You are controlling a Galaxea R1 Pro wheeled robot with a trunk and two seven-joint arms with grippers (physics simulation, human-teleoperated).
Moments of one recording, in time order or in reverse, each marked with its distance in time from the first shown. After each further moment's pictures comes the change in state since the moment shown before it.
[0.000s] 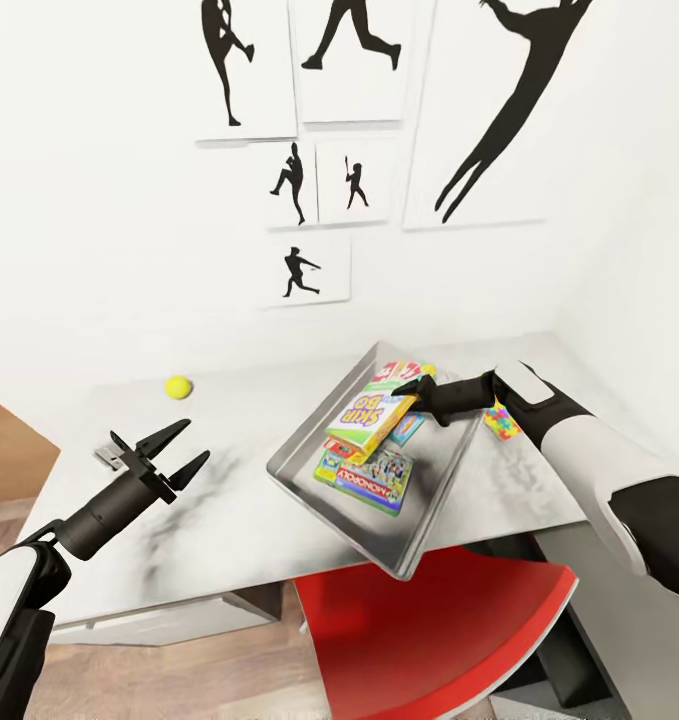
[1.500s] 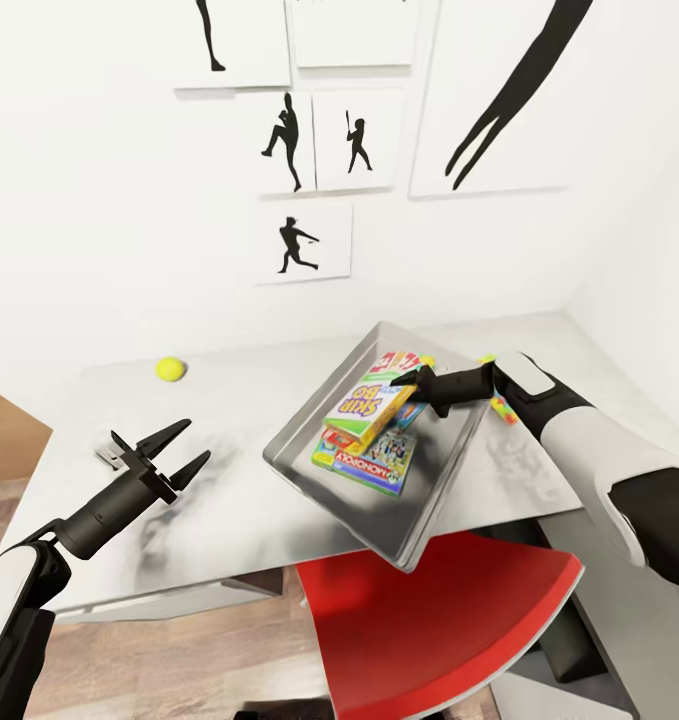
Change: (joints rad) left arm -0.002 0.002 -0.002 0.001 0.003 0.006 0.002; right arm -0.029 0.005 -0.002 -0.001 -0.007 0.000 0.000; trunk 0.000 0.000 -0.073
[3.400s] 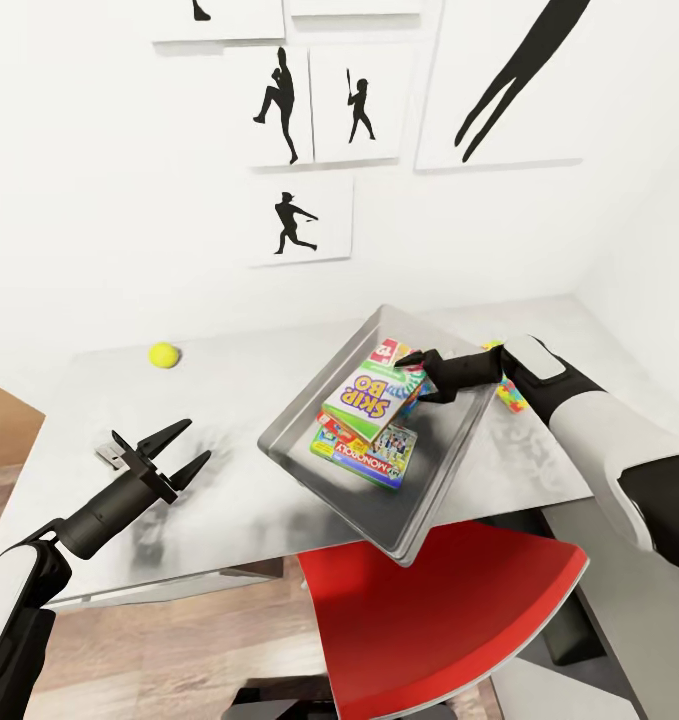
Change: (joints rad) left arm -0.002 0.000 -0.001 0.001 -0.001 -0.001 0.003; right arm -0.049 -0.019 -0.002 -0.009 0.010 0.000 -0.008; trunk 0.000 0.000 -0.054
